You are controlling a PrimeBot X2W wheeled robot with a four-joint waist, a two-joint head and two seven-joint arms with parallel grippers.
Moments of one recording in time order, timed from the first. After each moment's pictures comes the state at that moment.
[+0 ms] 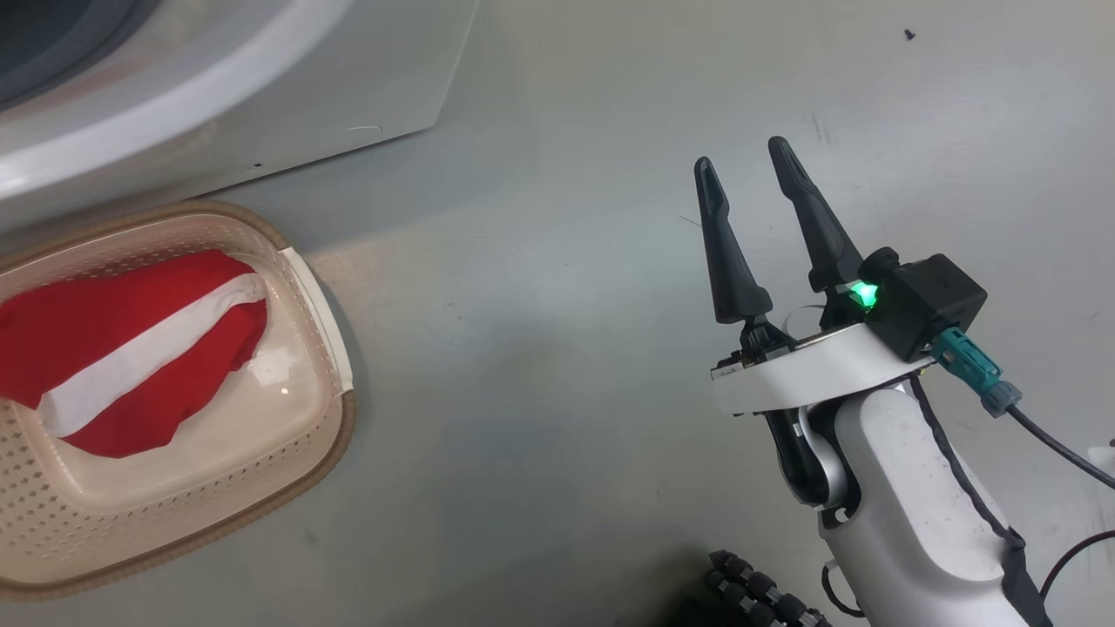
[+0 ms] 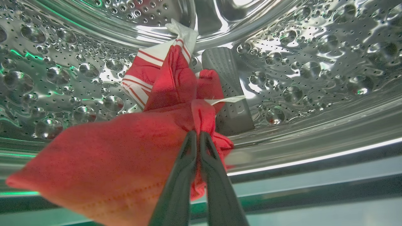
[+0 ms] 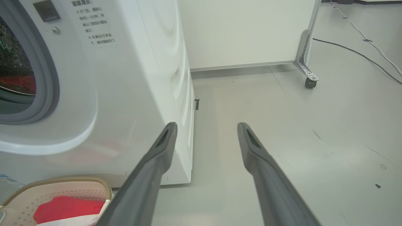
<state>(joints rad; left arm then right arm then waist) -1.14 0.44 -0.05 0.64 -0.27 -0.03 0.50 -0.39 -0.05 0.41 0.08 0.42 -0.05 -0.26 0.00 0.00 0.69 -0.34</state>
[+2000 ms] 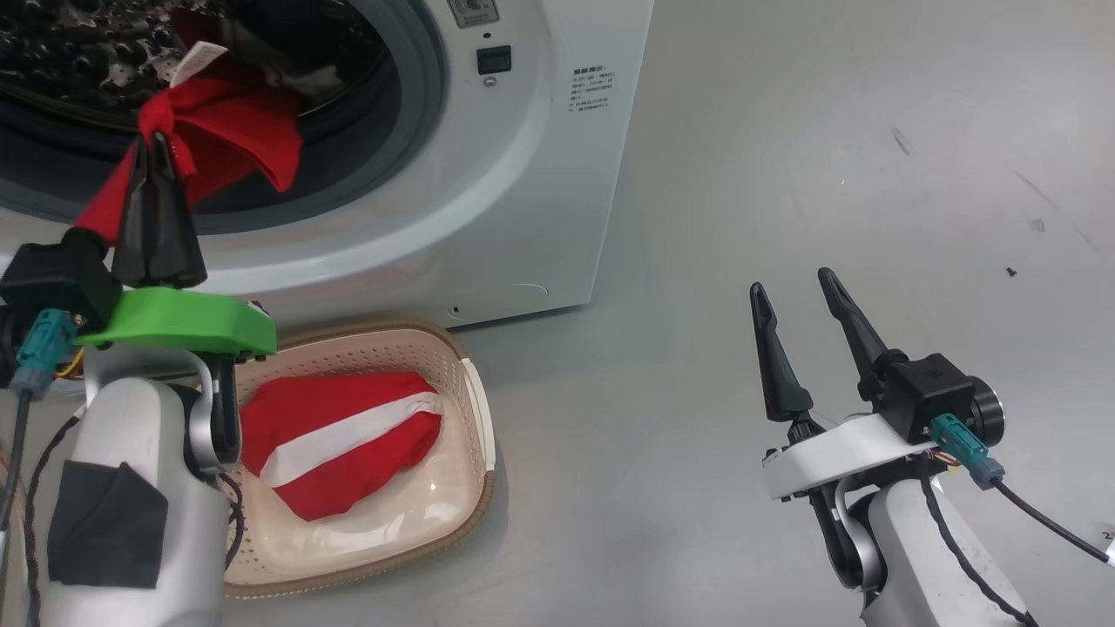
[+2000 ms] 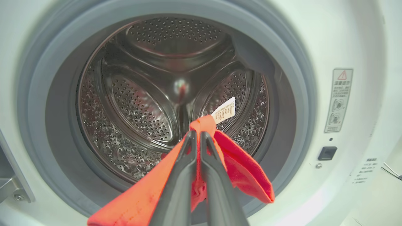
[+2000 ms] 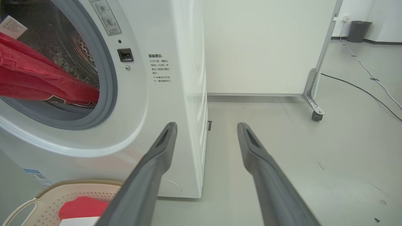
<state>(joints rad) -0.52 0.08 -0.05 0.34 -0.33 0.02 -0.23 -0.22 -0.05 0.28 0.20 0.26 -0.03 -0.26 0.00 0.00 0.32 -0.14</state>
